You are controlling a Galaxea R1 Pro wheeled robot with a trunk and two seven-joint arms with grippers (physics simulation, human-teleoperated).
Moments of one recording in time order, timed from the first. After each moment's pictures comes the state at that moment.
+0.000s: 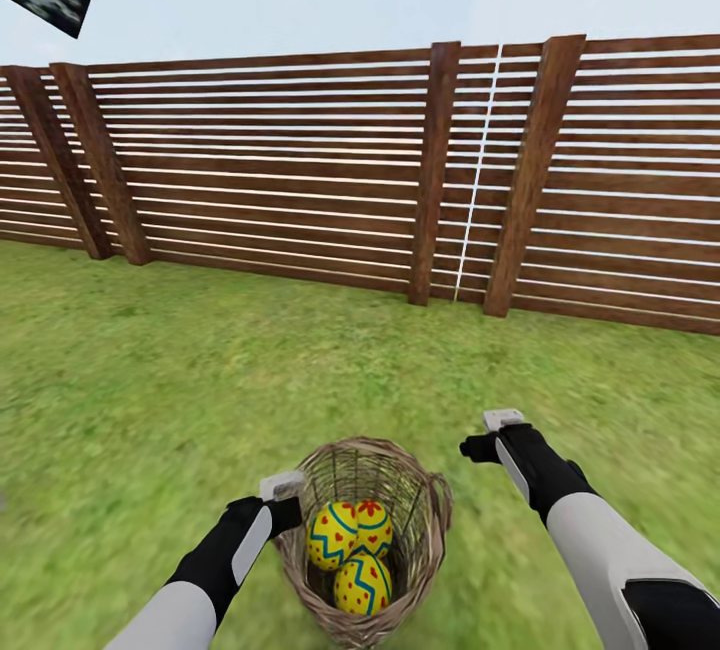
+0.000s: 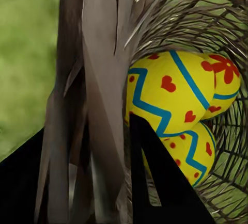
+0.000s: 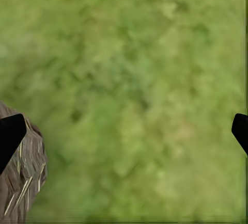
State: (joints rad) left arm -0.59 -0.13 0.02 -0.57 0.26 0.47 0.16; right arm -0.82 -0.06 0.02 -0.52 0.06 0.58 0.03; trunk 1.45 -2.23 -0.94
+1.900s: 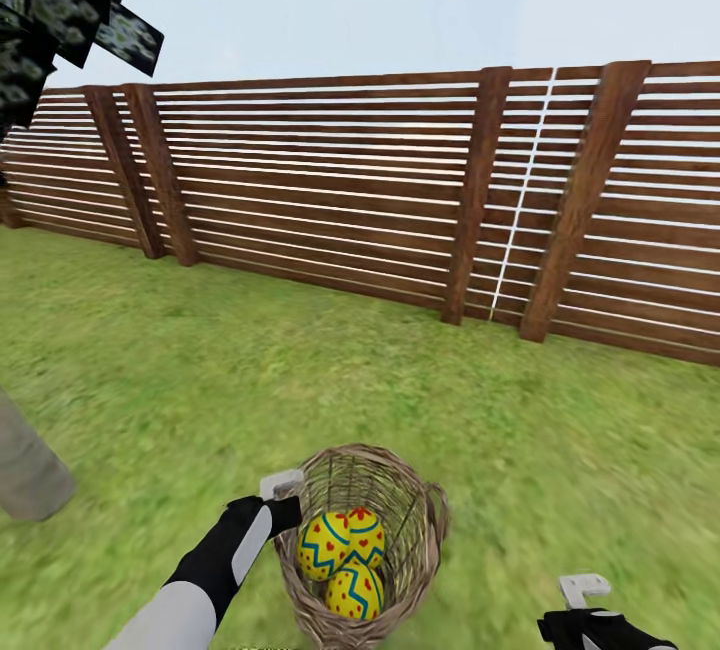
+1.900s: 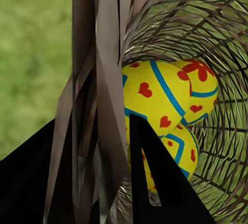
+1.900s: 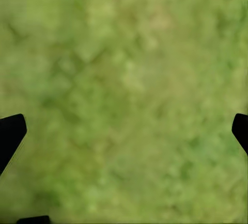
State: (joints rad) left arm -0.59 -0.13 0.02 -0.58 0.26 0.48 0.16; right arm -0.58 -0.21 0.02 -0.01 0.05 0.06 0.03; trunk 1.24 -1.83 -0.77
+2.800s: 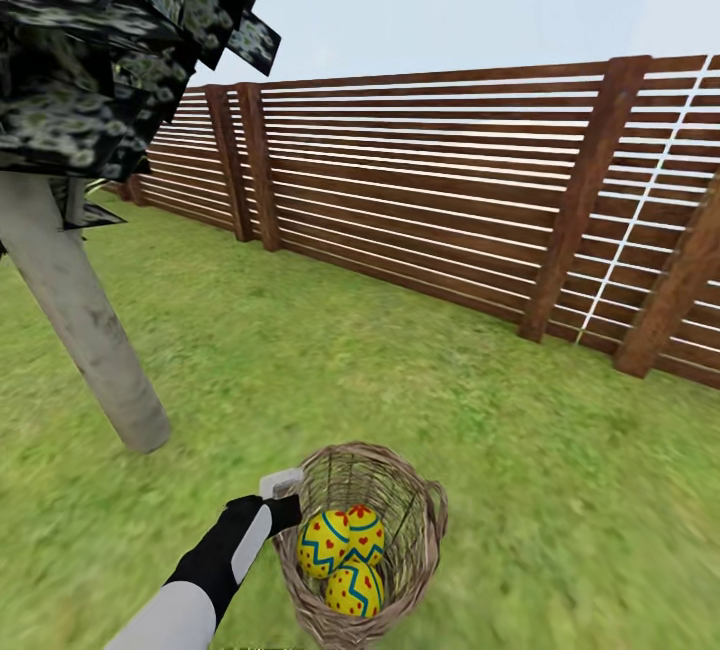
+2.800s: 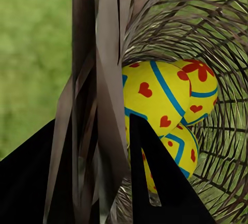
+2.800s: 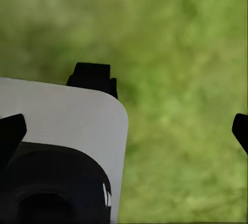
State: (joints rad) left arm -0.59 -0.13 0.02 -0.58 0.26 0.47 0.16; right arm -0.27 -0.09 0.02 0.04 0.08 -0.03 0.03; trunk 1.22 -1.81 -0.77
